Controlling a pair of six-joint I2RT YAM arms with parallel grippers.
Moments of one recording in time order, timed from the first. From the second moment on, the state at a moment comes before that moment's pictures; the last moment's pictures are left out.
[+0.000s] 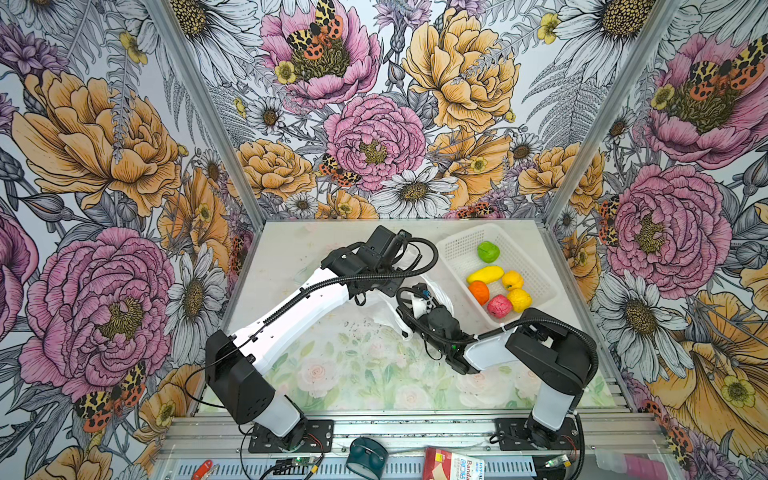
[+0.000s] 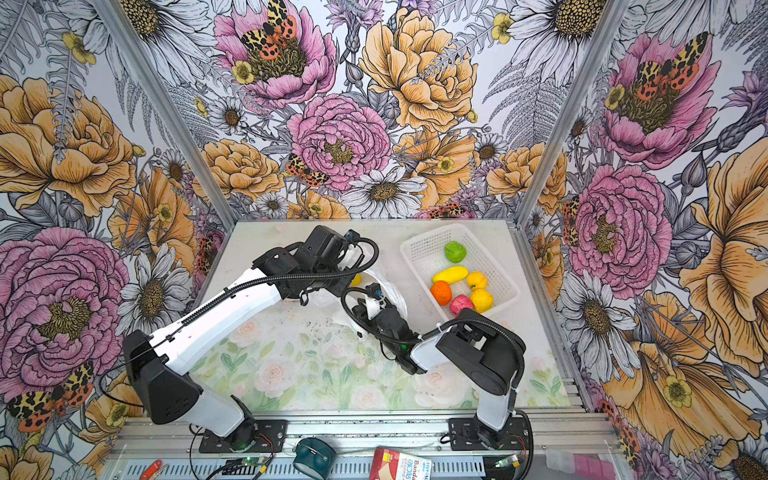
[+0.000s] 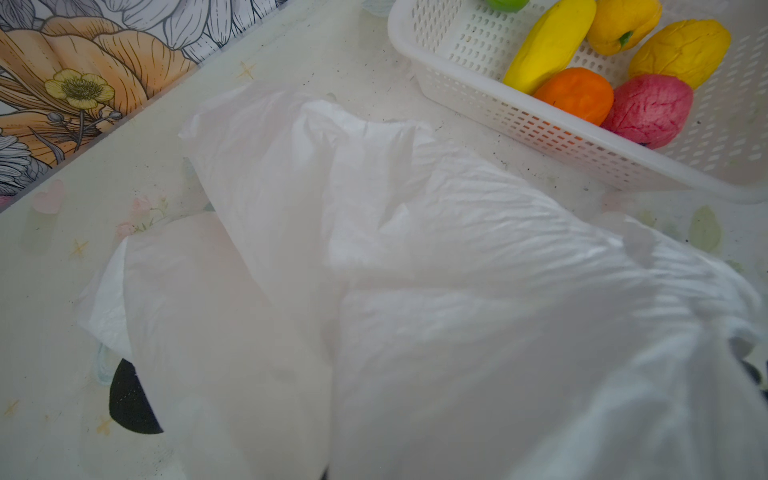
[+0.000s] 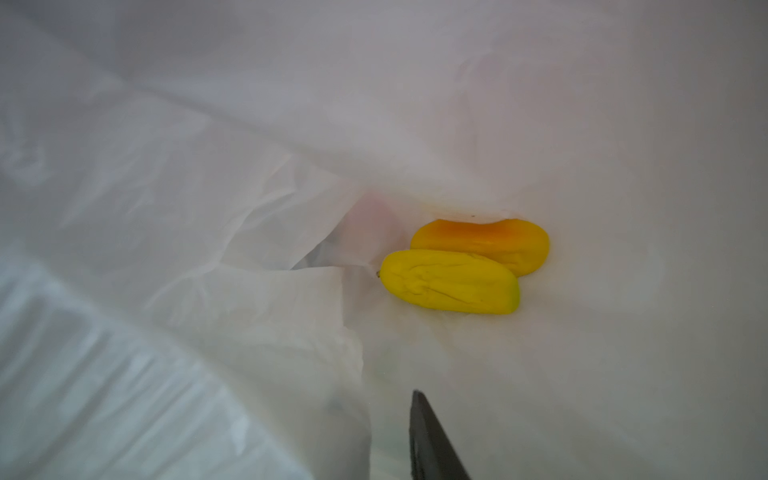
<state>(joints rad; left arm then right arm) -0.72 1.54 1.54 -0.91 -0.16 -0.04 0.92 1.80 0.58 1.06 0.10 0.28</state>
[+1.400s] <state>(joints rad) -0.82 1.54 1.54 -0.91 -0.15 0.00 0.84 2.16 0.89 1.01 0.18 0.98</state>
